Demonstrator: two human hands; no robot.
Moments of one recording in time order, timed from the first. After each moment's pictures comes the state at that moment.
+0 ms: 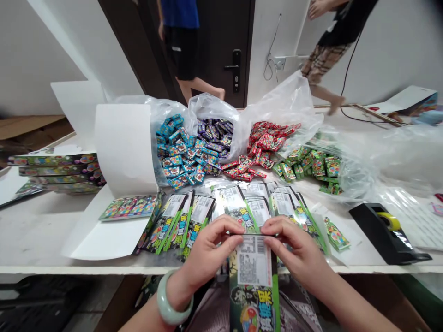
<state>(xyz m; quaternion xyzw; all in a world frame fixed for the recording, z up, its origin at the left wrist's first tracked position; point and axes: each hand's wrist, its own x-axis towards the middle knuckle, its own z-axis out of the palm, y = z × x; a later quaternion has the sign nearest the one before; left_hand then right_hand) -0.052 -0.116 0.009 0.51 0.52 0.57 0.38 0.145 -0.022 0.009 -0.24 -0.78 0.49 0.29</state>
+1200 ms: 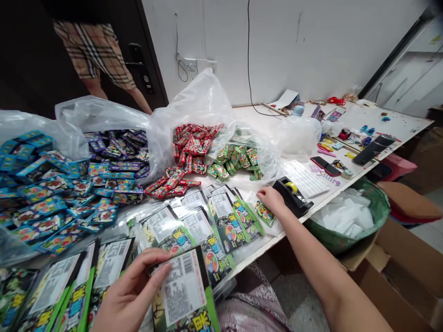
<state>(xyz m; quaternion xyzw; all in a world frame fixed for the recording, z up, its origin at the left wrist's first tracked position) -0.060 -0.082 -0.015 0.57 0.63 0.47 0.26 0.279 0.149 -0.090 -0.69 -0.67 0.18 0.20</state>
